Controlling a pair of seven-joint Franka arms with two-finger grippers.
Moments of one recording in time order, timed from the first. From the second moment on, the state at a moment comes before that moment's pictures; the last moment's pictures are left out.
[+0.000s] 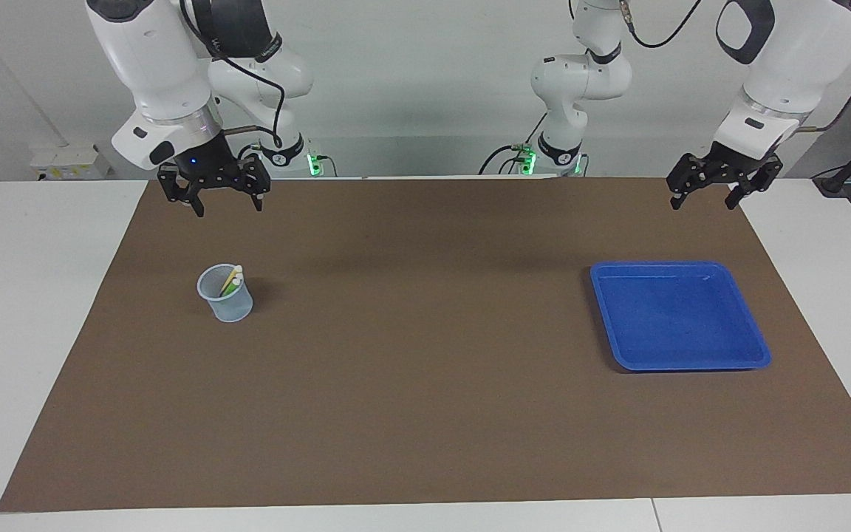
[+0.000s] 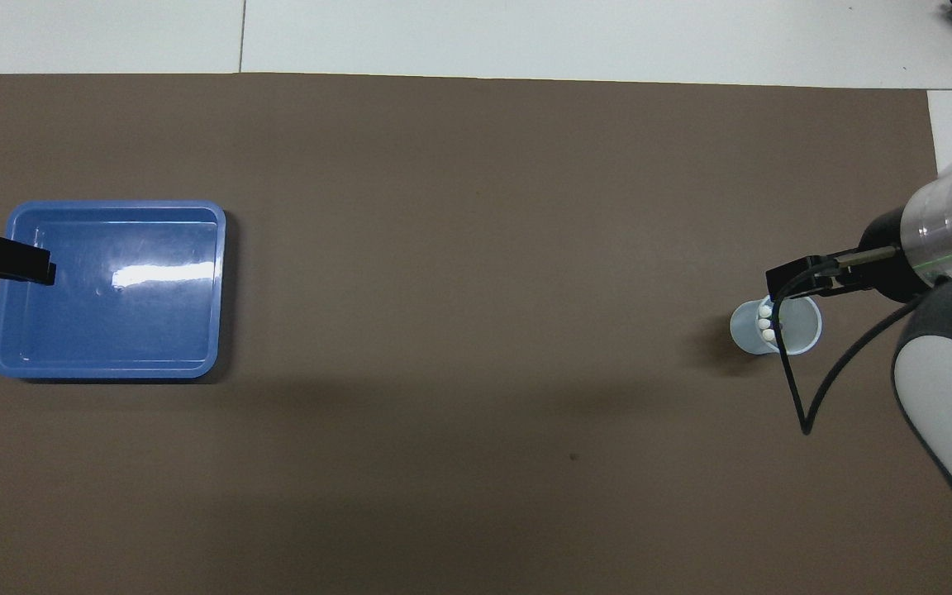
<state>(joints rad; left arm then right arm) -0.09 -0.04 0.07 -1.65 0.03 1.63 0.09 0.02 -0.02 0.09 -1.66 0.00 1.61 0.01</state>
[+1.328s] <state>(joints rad) -0.08 -0.04 0.07 -1.65 0.03 1.63 0.09 -0.03 -0.02 0.09 -1.85 -0.01 1.89 -0.21</state>
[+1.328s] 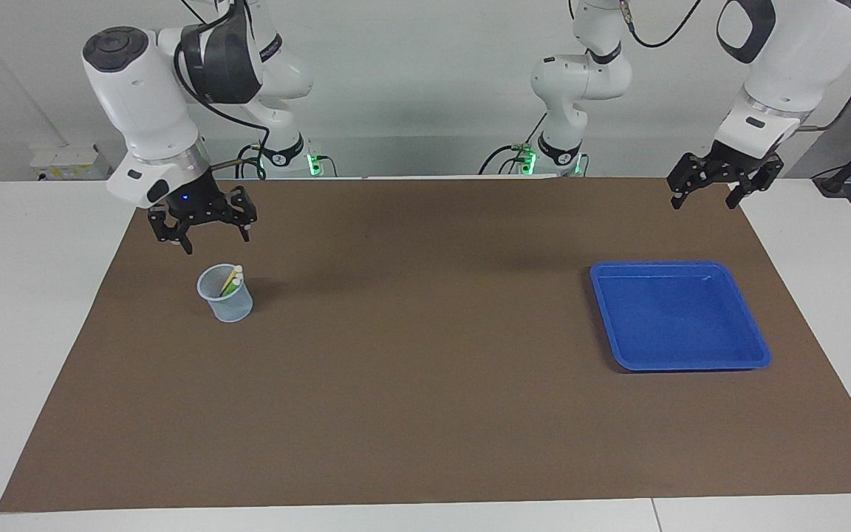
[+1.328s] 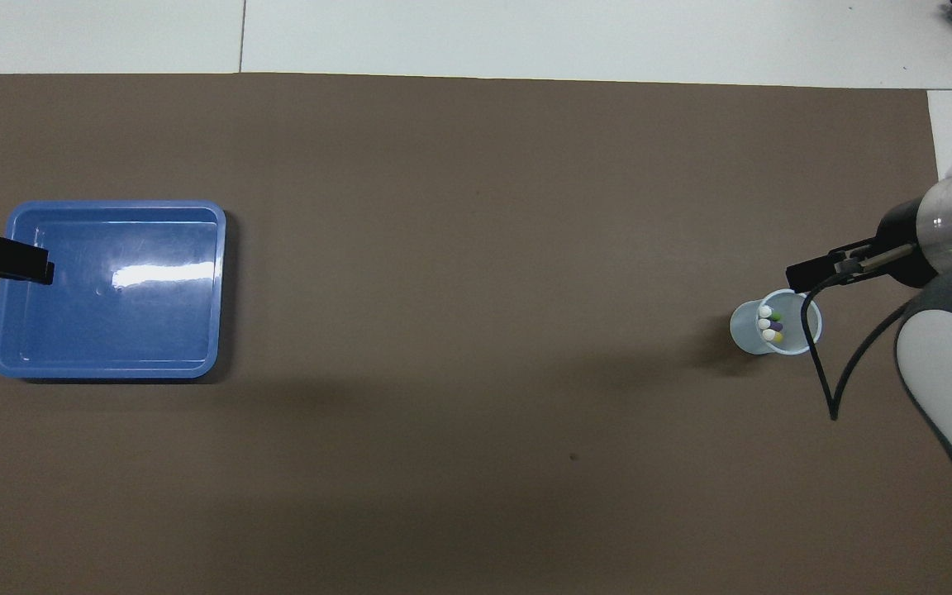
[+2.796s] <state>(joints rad) -0.16 -0.14 0.05 -1.95 -0.13 1.92 -0.26 -0.10 0.07 0.09 -2.08 0.02 2.07 -0.18</state>
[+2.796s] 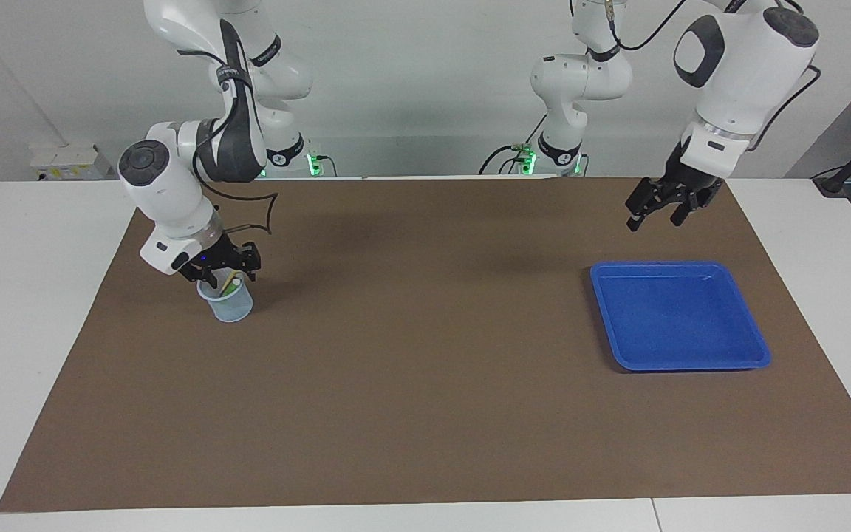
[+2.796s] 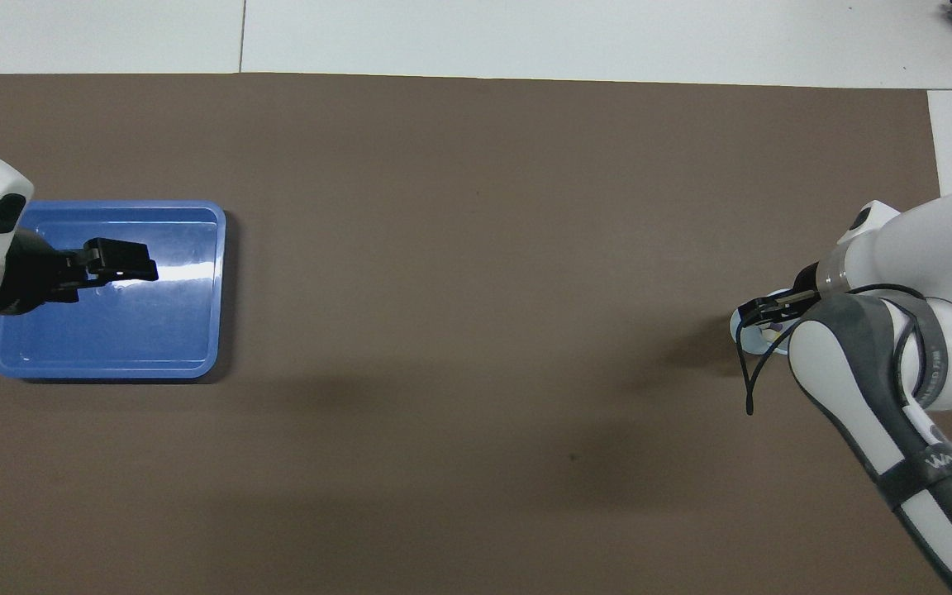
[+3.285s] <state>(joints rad) -0.29 -0.18 0.05 -2.07 -0.26 2.09 -0.51 -0.10 0.08 0.09 -2.07 0.01 2.07 -0.18</state>
